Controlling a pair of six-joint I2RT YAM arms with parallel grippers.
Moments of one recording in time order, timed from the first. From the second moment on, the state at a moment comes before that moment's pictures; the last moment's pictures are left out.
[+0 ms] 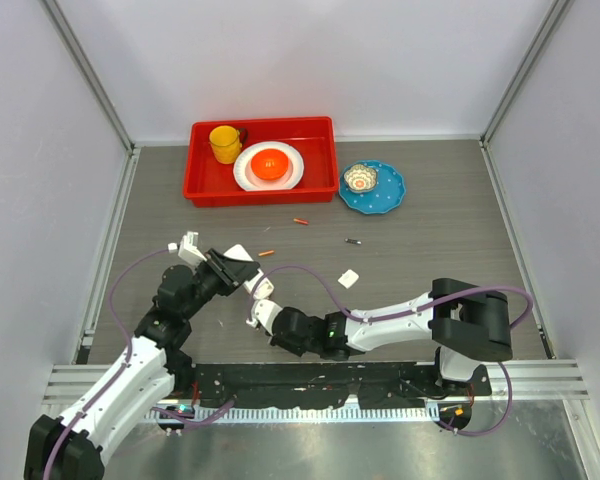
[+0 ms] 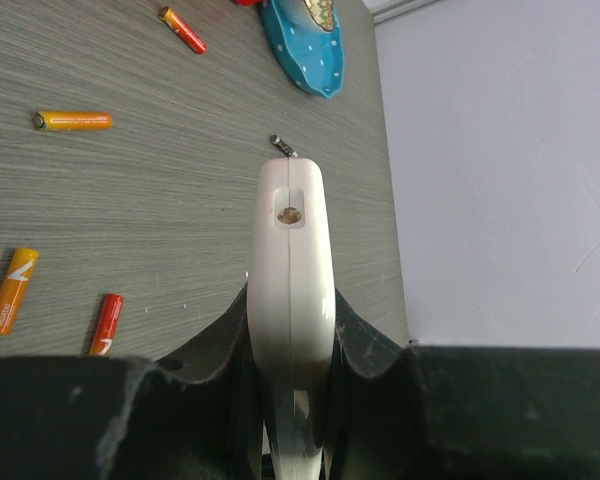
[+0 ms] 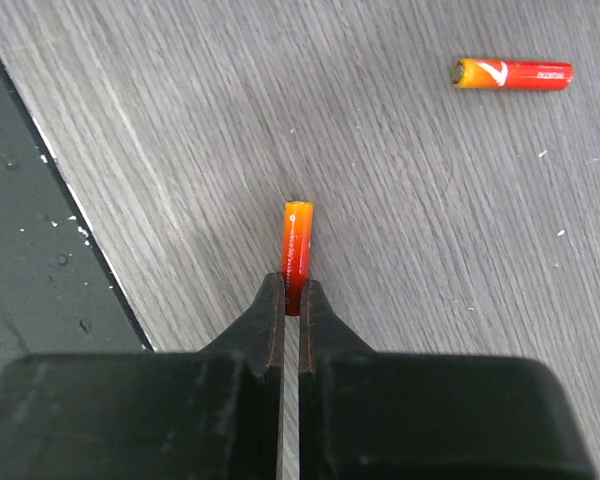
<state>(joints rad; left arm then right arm) -0.41 0.61 0.24 0.16 0.19 -1.05 1.38 1.67 0.82 0.02 0.23 0.07</state>
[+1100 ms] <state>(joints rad) -0.40 0.49 0.26 0.16 0.10 -1.02 1.12 1.57 0.99 -0.48 0.59 1.56</state>
